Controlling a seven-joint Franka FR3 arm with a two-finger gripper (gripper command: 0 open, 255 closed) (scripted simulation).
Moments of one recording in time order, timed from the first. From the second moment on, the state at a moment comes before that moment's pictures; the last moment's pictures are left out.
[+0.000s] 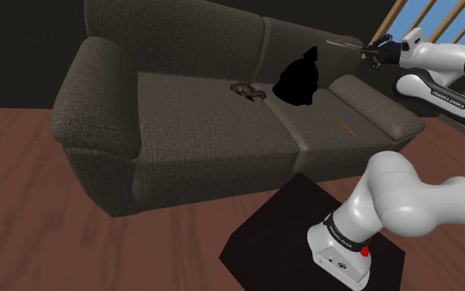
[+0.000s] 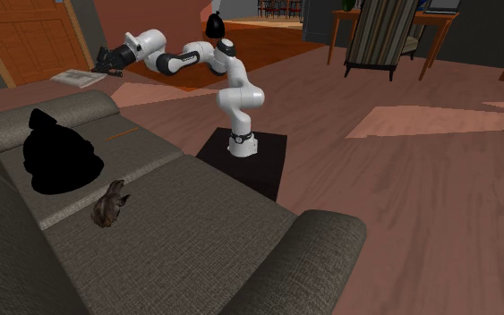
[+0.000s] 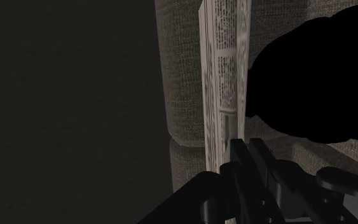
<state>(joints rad) 0.37 -1.20 -1.21 -2.29 -1.07 2.87 -1.53</state>
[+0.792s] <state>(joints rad) 0.37 -1.17 -1.35 -2.35 -1.17 3.01 -1.51</state>
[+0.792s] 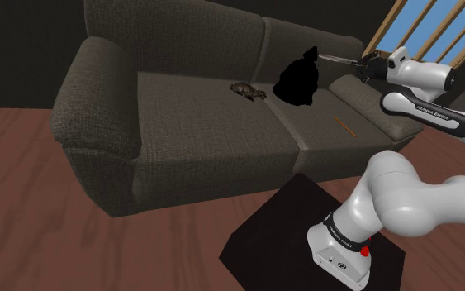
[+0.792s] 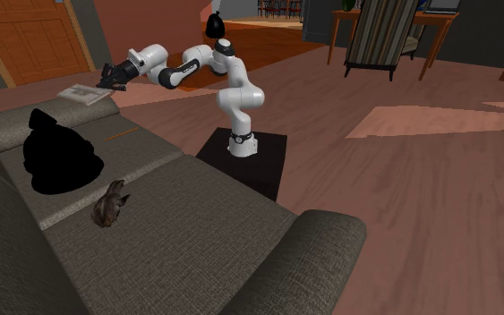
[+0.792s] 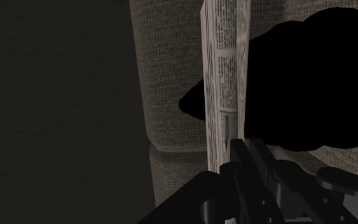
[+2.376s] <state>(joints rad) 0.50 -0.85 -1.77 -2.41 -1.25 3.51 -1.47</state>
